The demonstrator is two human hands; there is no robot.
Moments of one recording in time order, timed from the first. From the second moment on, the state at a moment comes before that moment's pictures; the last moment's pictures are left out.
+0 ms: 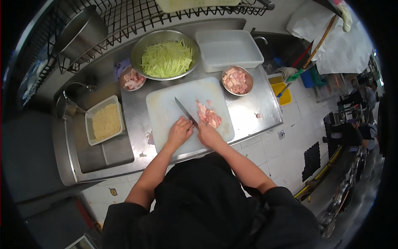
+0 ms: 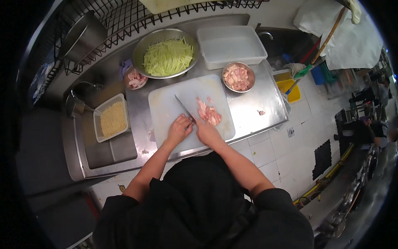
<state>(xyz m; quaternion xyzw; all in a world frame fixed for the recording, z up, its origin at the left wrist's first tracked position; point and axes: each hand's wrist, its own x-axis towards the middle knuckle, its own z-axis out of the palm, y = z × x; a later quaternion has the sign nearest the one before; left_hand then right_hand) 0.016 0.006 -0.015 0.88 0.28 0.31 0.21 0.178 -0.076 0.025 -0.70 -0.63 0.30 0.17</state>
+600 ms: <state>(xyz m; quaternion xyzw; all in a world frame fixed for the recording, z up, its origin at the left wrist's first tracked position) -0.003 0.008 0.012 0.85 0.37 0.29 0.22 0.201 -0.147 0.077 -0.74 -0.56 0.34 0.13</state>
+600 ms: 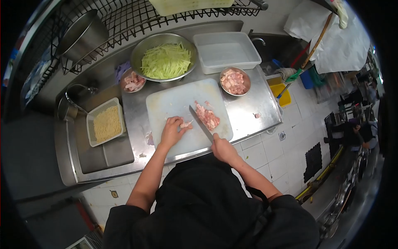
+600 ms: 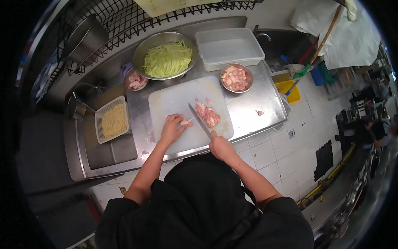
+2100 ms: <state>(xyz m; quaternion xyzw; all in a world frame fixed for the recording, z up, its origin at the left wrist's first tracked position) -0.027 0.003 -0.008 0.86 0.36 0.28 0.22 0.174 -0.137 0.076 -0.68 -0.64 0.36 0.05</state>
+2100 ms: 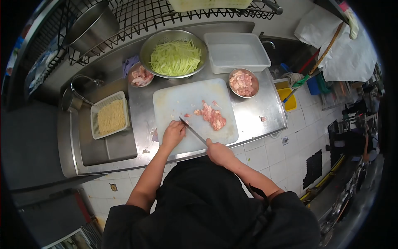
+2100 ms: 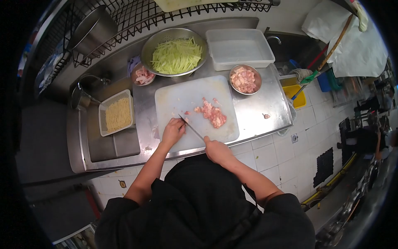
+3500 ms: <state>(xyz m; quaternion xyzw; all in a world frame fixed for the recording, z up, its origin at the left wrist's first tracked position) -0.057 -0.022 -0.005 0.84 0.45 0.24 0.19 0.164 -0.117 0.032 -0.63 -0.66 0.39 0.13</state>
